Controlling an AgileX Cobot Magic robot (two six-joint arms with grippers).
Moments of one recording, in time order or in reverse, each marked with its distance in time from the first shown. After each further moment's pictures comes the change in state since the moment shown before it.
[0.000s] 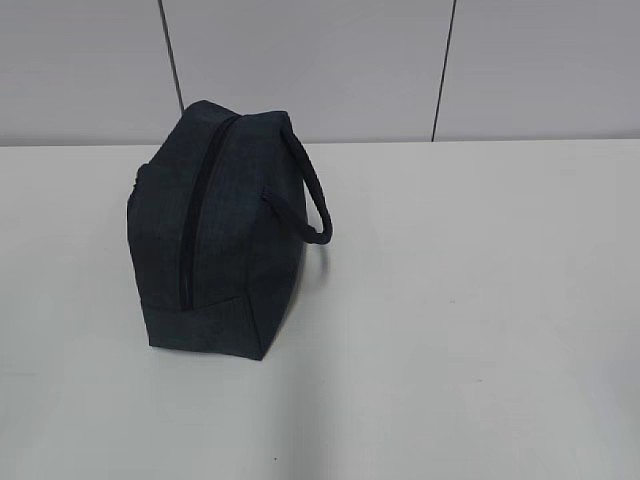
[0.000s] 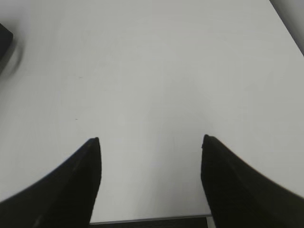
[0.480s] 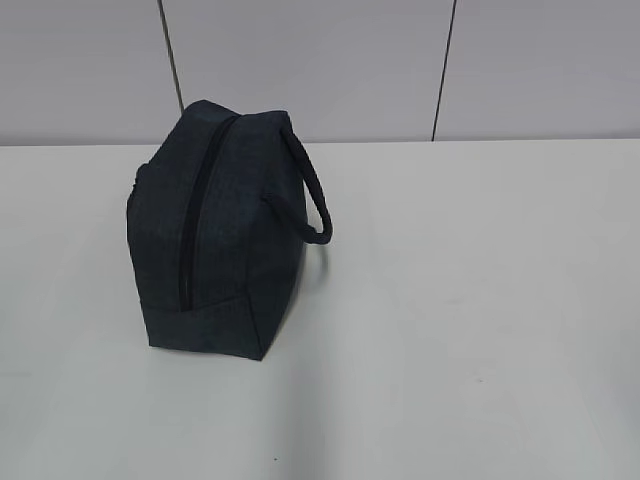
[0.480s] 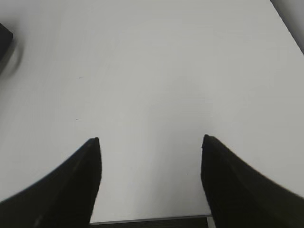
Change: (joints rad) left arm 0.000 0.000 0.000 0.000 0.000 0.000; right arm 0.000 0.000 0.000 0.001 0.000 0.000
